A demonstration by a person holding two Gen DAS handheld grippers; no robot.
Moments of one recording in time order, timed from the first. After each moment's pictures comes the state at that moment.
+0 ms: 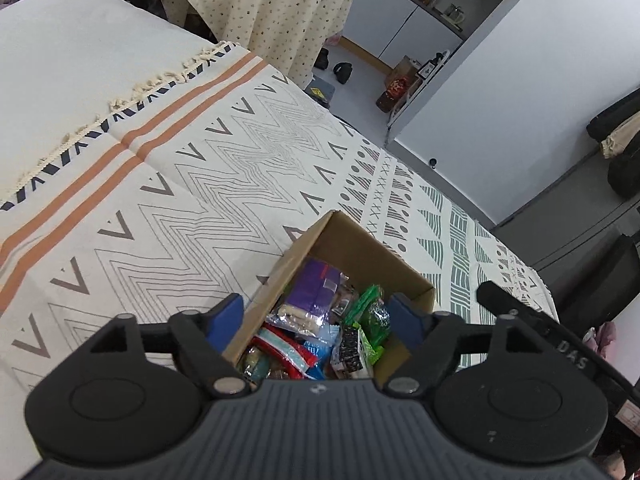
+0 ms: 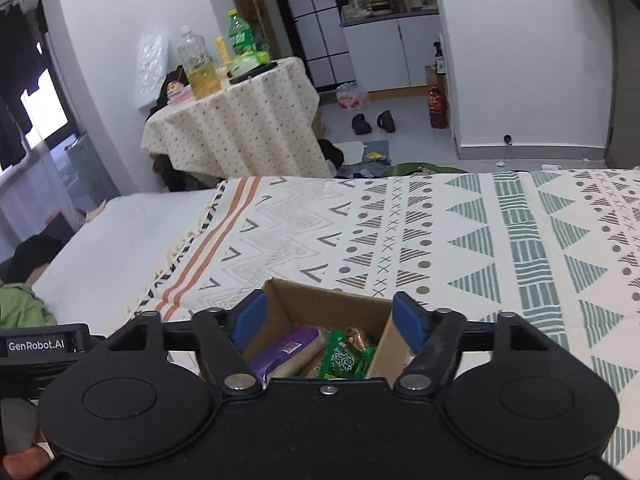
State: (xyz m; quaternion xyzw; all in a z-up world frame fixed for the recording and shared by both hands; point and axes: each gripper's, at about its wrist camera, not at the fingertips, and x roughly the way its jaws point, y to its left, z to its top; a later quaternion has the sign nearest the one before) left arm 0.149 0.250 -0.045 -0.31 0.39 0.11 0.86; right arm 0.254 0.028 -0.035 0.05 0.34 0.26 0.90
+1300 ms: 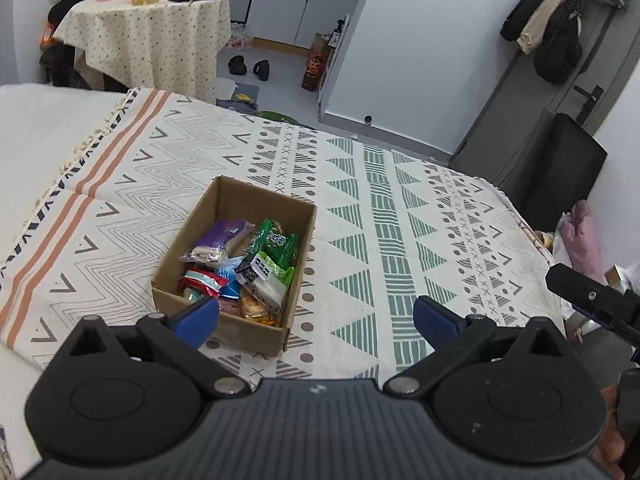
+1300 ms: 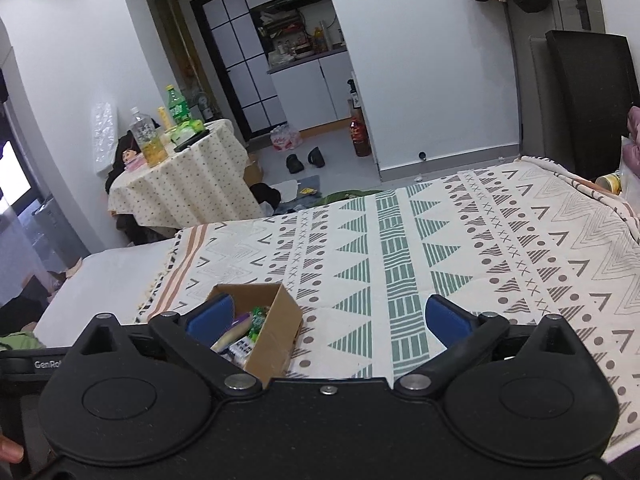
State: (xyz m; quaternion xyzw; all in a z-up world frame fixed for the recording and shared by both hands) left arm 0.083 0.107 0.031 -0.16 0.41 0.03 0.90; right arm 0.146 -0.129 0.028 0.11 0.31 0.17 0.93
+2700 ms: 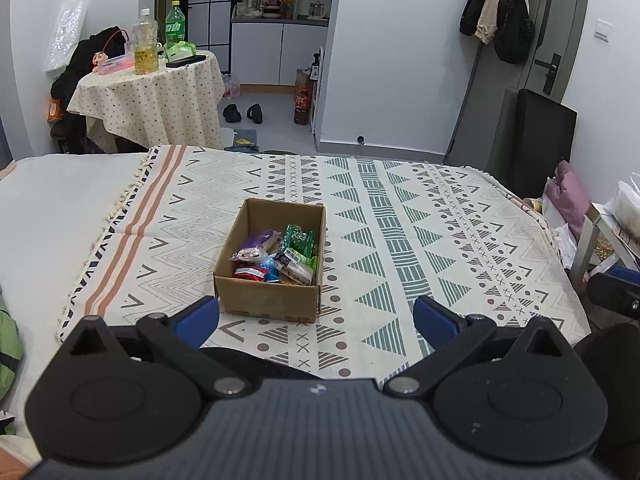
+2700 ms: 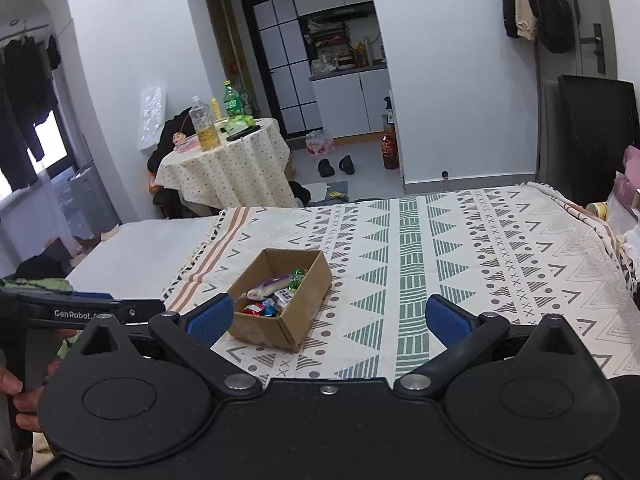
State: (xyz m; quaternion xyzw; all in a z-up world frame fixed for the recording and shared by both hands) left arm -0.043 0.097 0.078 -0.06 0.36 0.02 0.93; right arm 0.015 -0.145 0.068 0.06 0.28 0.21 0.93
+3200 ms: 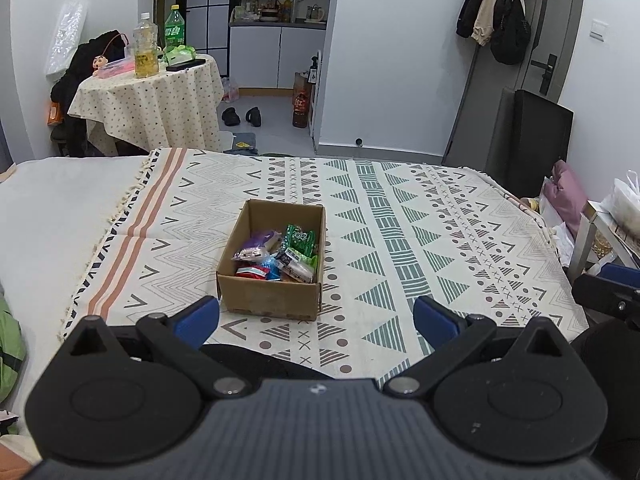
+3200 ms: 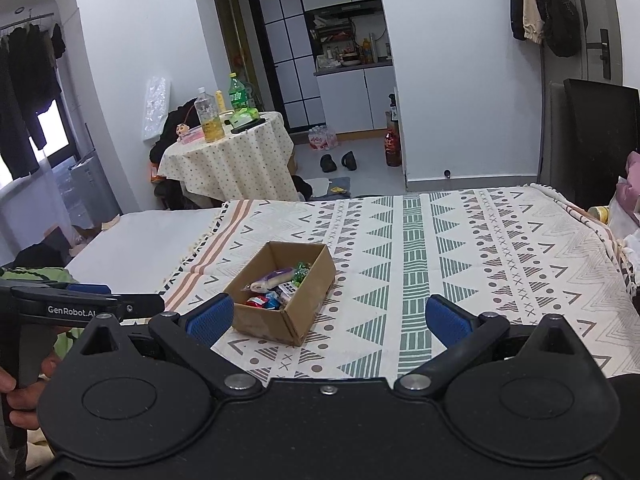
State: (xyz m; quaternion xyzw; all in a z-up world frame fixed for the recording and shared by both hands) left arm -0.052 0.099 0.079 -0.06 0.36 0.02 0.93; right arm 0.008 -0.137 0.069 0.05 0.29 0.22 0.93
